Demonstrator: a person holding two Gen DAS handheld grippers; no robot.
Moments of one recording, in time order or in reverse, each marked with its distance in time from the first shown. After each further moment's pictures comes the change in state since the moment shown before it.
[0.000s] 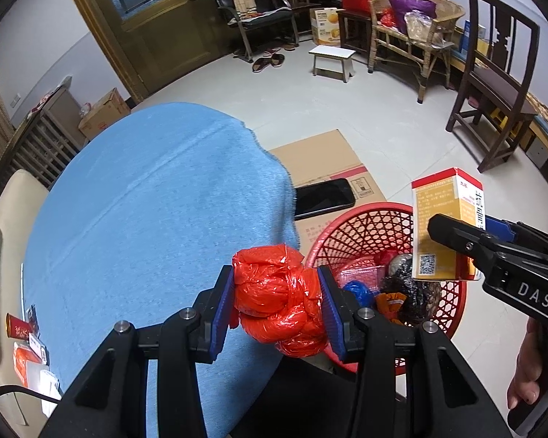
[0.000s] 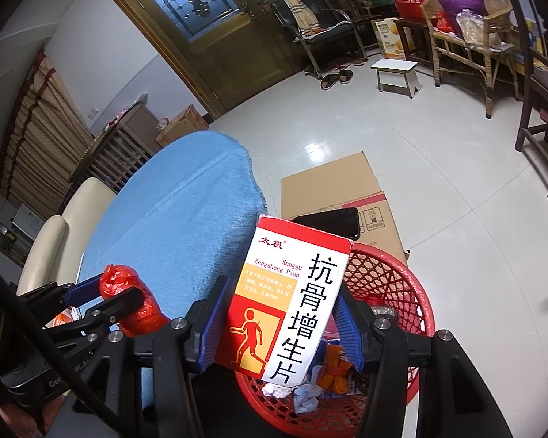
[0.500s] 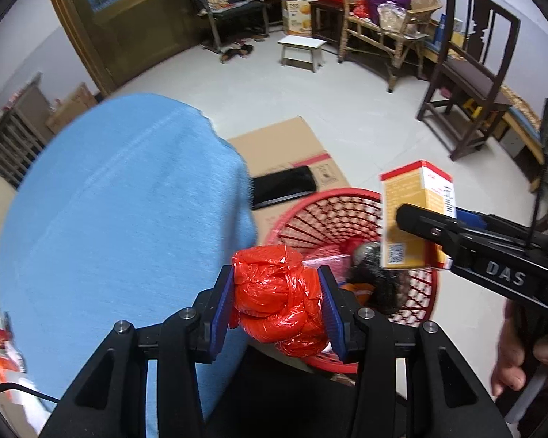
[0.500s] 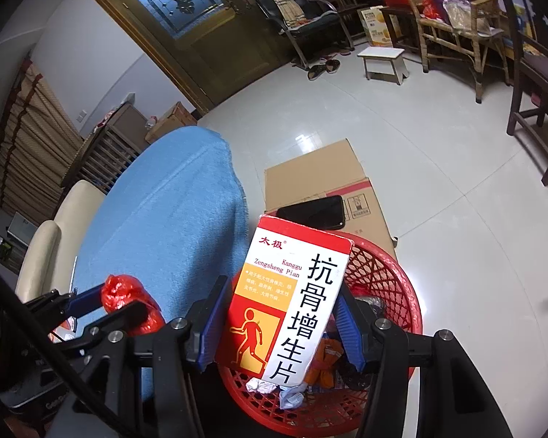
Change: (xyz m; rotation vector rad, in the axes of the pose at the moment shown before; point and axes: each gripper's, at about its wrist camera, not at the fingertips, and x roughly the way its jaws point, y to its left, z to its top) left arm 0.016 -0.022 -0.005 0.020 0.048 -0.153; right arm 0.010 -0.025 -0.003 0.053 0.039 -0.027
